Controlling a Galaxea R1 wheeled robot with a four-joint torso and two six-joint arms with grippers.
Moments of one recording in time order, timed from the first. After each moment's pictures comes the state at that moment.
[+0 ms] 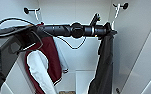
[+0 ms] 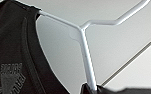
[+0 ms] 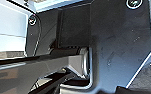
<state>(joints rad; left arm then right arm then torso) -0.34 2.87 -1.42 0.09 0.13 -1.16 -1.55 3.07 -2.69 -0.18 0.08 0.18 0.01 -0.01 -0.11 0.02</state>
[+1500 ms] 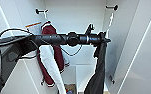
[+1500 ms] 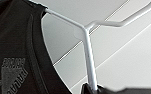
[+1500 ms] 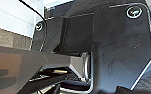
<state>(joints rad) -0.24 2.81 -1.36 0.14 0.12 -1.15 -1.62 3.04 -2.68 -0.23 0.27 0.15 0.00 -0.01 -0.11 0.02</state>
